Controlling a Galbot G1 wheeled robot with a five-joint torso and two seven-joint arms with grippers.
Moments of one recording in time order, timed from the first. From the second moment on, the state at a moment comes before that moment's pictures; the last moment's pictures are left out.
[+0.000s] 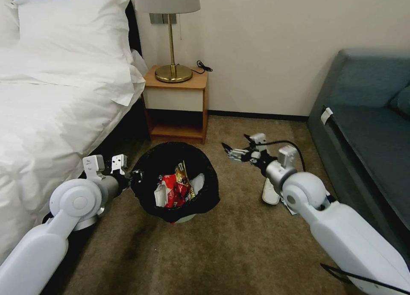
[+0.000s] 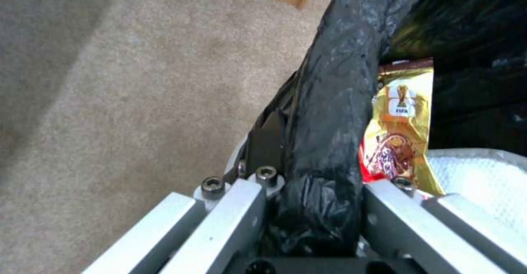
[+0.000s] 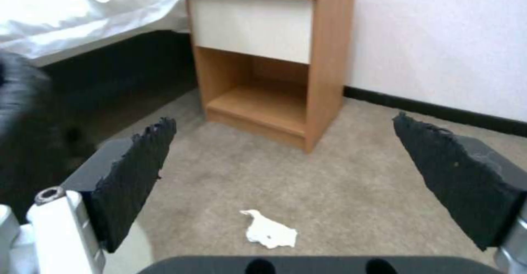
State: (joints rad) left arm 1.05 -0.83 -0.41 -2.07 -1.45 0.74 -0.66; right arm -0.90 0.93 0.10 1.86 0.71 -0.29 0.09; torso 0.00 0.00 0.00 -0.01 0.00
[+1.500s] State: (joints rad) left arm 1.06 -0.84 -0.43 -2.10 -1.45 0.74 -0.68; right arm -1.13 1.01 0.35 1.89 0.64 -0.31 0.23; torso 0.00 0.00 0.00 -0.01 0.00
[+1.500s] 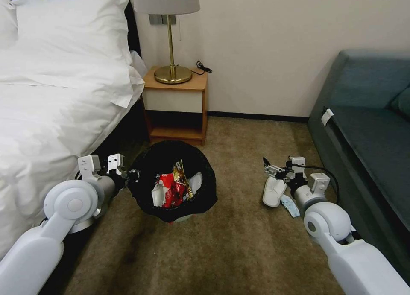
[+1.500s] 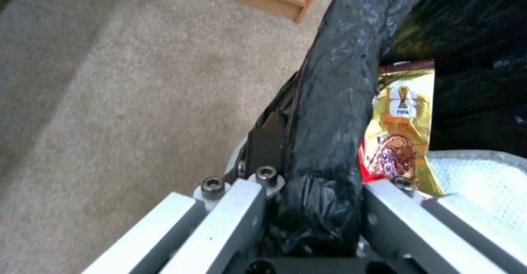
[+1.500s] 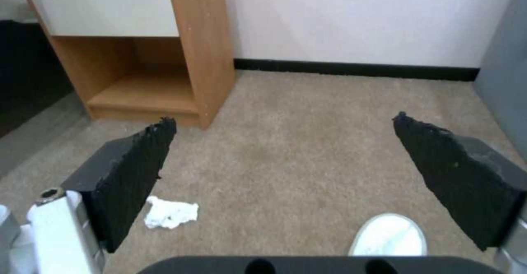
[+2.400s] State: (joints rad) left arm 1.07 -0.87 -0.43 -2.11 -1.44 0.74 -0.68; right arm -1.09 1.05 0.29 1.85 0.63 -0.31 0.23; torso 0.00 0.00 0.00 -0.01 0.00
